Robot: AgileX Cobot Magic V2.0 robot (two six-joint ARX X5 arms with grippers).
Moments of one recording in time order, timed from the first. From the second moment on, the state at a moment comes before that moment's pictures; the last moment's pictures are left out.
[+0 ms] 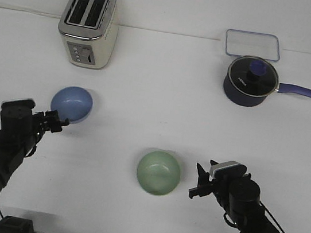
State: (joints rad) left arm -0.02 1.00 0.81 -0.28 -0.06 -0.28; right arm 0.56 0.72 0.53 -0.30 0.03 0.21
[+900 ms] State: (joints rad) left arm 0.12 1.55 1.03 -0.30 0.08 -0.27; right arm 0.56 0.72 0.53 -0.29 0.03 0.21
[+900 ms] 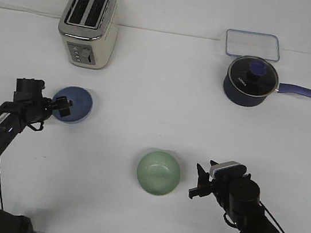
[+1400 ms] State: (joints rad) left arm 0.12 1.56 1.03 -0.29 0.12 -0.23; right arm 0.56 0.72 0.53 -0.29 0.03 0.21
